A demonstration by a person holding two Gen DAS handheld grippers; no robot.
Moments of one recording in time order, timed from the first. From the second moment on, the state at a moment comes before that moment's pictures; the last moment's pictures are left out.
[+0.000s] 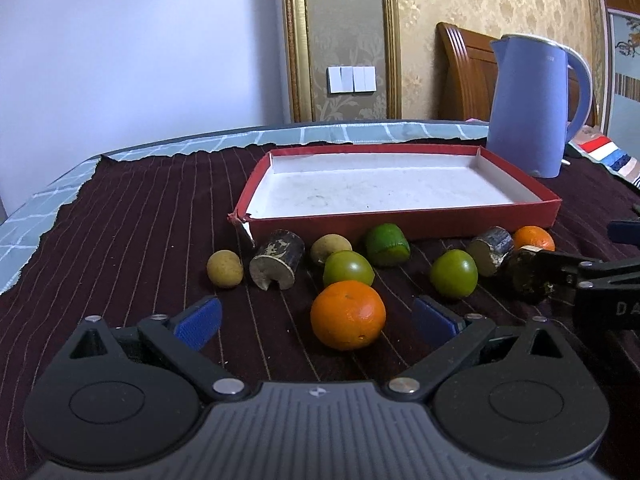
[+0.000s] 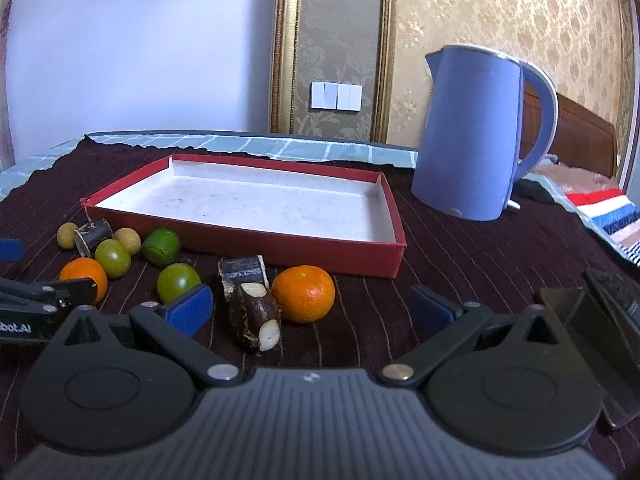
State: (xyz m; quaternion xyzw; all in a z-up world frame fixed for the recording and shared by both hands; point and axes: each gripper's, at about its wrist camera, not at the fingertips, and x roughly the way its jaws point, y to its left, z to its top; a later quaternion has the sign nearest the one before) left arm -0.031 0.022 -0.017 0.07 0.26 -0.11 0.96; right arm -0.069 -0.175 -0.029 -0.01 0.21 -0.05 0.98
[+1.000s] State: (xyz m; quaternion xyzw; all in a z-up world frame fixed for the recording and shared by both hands) left arm -0.022 0.007 -0.025 0.07 0.29 -0.10 0.95; right arm -0.058 -0.168 -0.046 -0.04 0.25 0.02 0.97
